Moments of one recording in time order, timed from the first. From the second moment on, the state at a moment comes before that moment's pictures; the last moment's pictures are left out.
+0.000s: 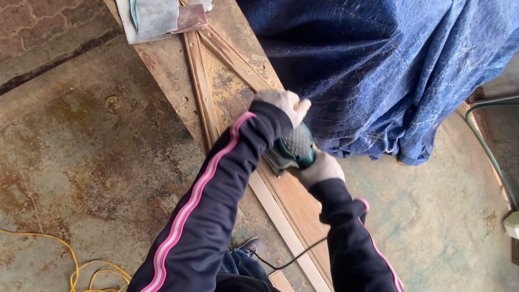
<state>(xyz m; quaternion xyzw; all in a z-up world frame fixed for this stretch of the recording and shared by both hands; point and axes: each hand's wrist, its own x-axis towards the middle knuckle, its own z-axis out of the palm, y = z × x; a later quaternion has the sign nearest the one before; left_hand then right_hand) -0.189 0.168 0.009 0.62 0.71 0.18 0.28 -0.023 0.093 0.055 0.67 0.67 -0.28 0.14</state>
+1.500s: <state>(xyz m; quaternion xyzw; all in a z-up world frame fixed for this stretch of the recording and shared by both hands) 0.084 0.003 -0.003 0.69 0.61 0.15 0.34 0.242 -0.109 0.020 0.76 0.57 -0.30 0.08</state>
